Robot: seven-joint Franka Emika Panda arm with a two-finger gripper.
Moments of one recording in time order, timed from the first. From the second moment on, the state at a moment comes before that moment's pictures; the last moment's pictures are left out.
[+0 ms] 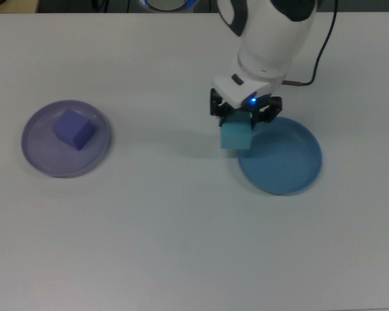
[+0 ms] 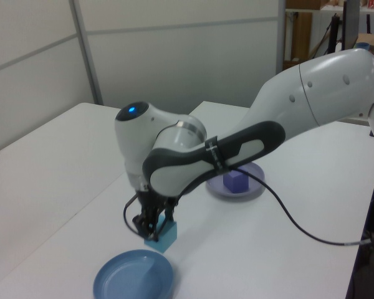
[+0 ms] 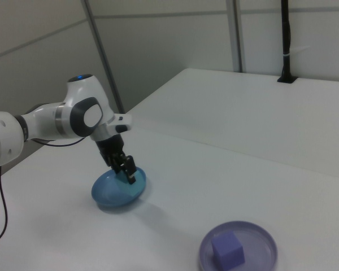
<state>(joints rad) 0.38 0.36 -0.03 -1.62 -0.10 1.97 0.44</state>
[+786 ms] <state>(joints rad) 0.40 0.43 0.05 -1.58 -0.10 1.97 0.50</state>
